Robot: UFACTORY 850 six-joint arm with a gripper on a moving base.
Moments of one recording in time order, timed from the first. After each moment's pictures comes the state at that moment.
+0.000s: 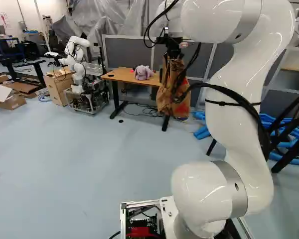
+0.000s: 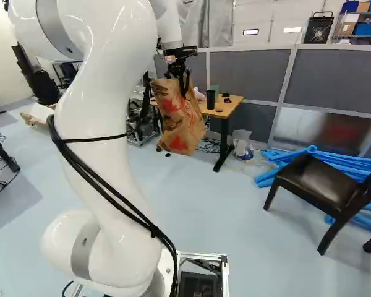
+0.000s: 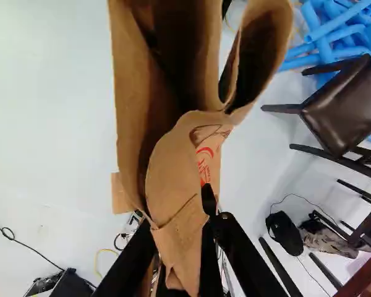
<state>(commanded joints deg) -3.1 -22.9 -98.3 -4.3 -70.7 0.0</state>
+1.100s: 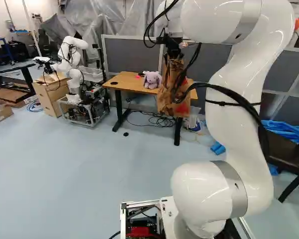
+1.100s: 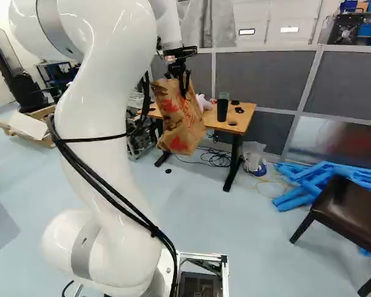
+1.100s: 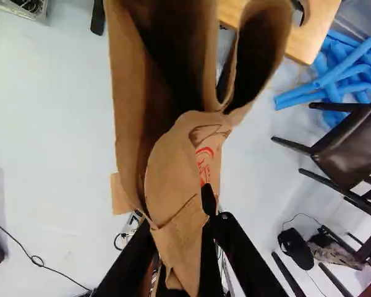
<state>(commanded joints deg) -3.1 -22.9 -98.3 -4.3 -70.7 0.0</state>
